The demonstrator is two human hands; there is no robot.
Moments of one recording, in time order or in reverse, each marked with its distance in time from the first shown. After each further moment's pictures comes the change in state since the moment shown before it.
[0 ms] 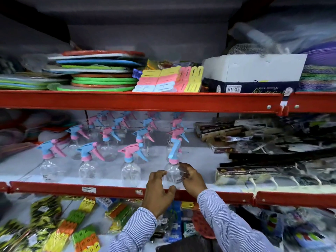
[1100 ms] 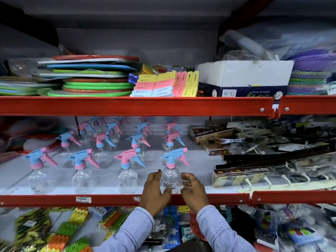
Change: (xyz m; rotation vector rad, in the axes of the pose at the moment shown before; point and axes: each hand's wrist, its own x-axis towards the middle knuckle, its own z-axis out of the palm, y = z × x) left_hand 0.018 -0.009 -0.005 0.009 -0.101 0.046; right_hand -0.039 -0.004 0.006 -0.075 0.160 -0.012
